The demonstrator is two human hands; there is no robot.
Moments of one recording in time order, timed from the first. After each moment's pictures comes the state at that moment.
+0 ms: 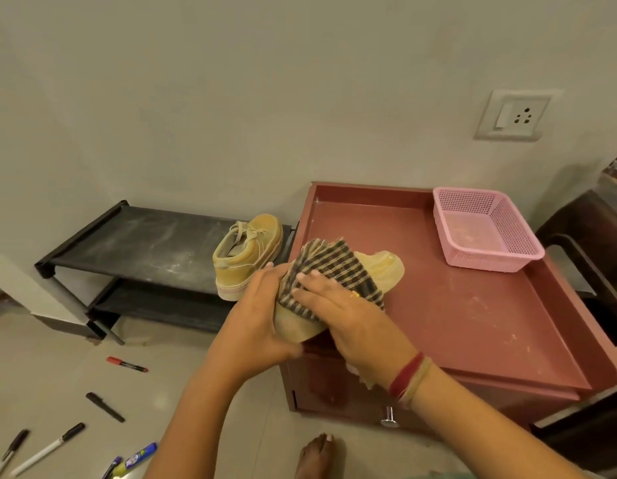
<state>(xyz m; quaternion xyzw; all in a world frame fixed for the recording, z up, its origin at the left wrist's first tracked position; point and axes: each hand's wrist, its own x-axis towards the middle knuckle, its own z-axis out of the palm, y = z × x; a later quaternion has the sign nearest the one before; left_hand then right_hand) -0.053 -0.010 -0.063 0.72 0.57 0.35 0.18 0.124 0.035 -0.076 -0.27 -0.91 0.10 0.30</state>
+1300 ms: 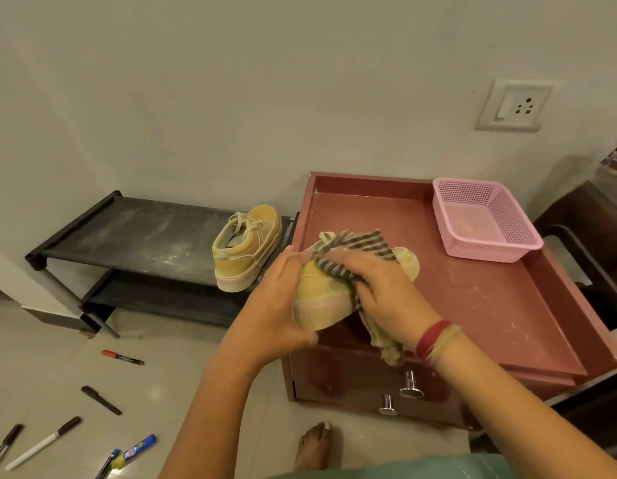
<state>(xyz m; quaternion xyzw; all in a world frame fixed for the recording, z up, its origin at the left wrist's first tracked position) -0.047 -0.002 -0.061 0.74 0.57 0.31 0.20 0.137 0.050 -0.042 -0.40 -0.85 0.20 0.28</state>
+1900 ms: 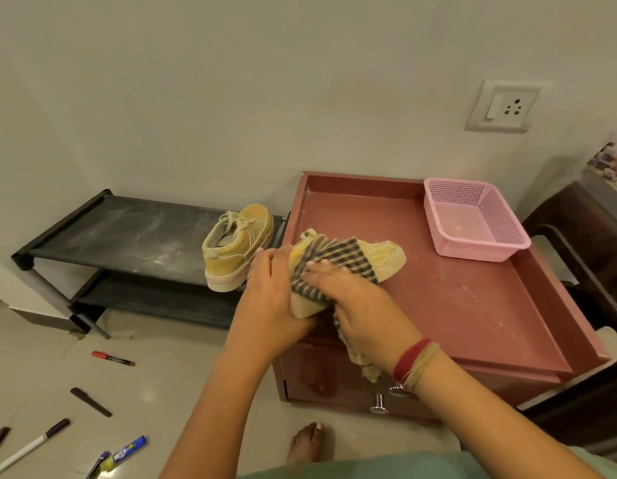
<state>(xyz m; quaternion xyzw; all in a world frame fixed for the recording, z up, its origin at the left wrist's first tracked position) -0.028 0.007 -0.074 0.69 0.64 0.33 0.09 0.132 0.033 -0.059 -0.37 -0.88 0.16 0.24</state>
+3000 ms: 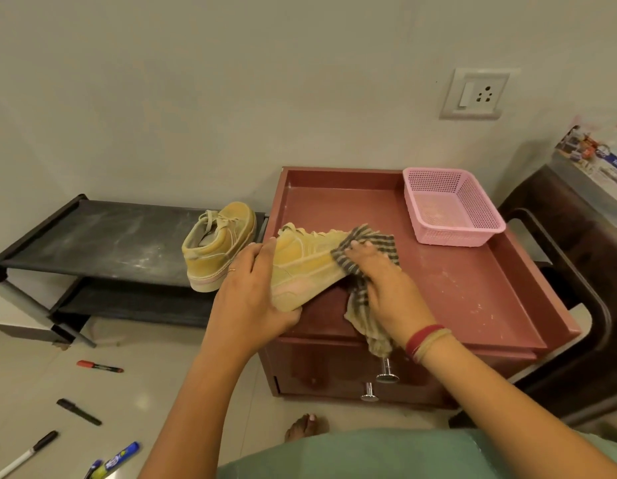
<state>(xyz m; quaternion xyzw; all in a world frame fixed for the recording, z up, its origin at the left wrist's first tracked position) -0.028 0.005 -0.065 0.72 0.63 0.28 0.01 0.189 0.059 -0.093 -0.49 -0.81 0.11 0.31</state>
